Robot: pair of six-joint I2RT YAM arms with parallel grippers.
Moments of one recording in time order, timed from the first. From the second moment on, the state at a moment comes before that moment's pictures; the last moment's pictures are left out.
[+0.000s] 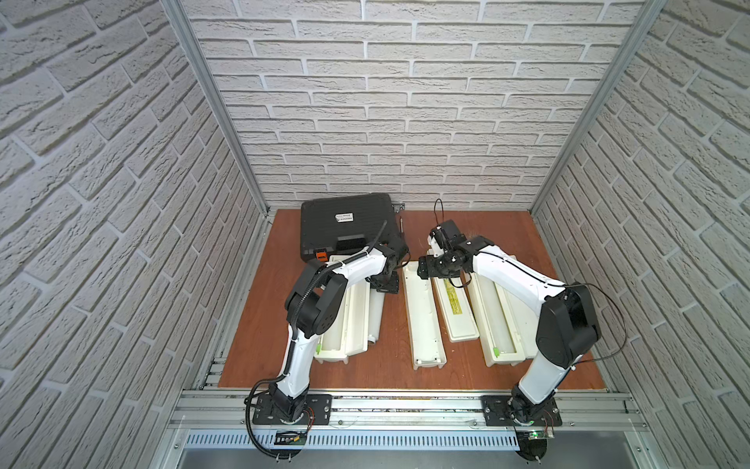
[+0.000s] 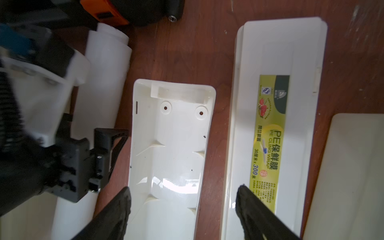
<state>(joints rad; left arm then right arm) -0.67 2.11 1.58 -0.91 -0.12 -0.56 0.45 1.72 1.41 -0.80 -0.05 0.37</state>
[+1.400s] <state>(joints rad) -0.72 1.94 1.68 -0.96 0.03 -0.75 0.31 1.60 1.25 -0.75 -0.12 0.37</state>
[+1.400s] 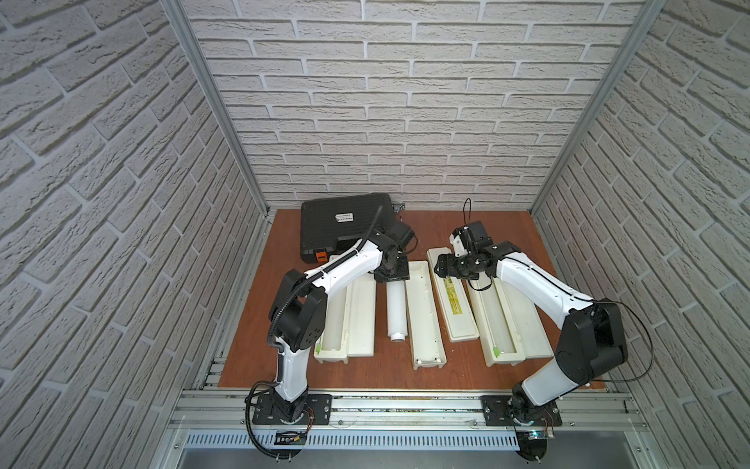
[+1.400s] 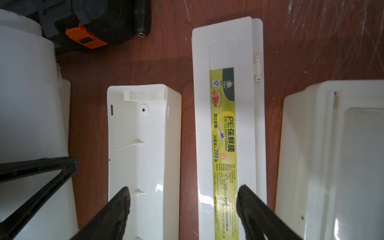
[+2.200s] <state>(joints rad) -0.82 2.10 1.84 -0.96 0.18 -0.96 0.27 1.45 1.13 -0.74 -0.09 0.41</state>
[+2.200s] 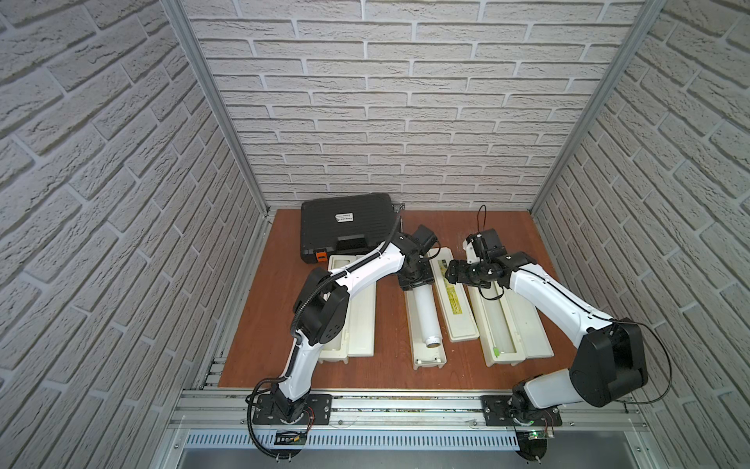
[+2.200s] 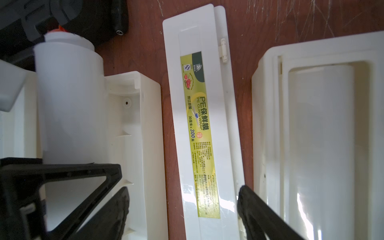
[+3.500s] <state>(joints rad) -0.85 2.18 1.78 -0.97 0.18 -0.91 0.26 1.37 1.00 -0.70 -0.13 0.41</state>
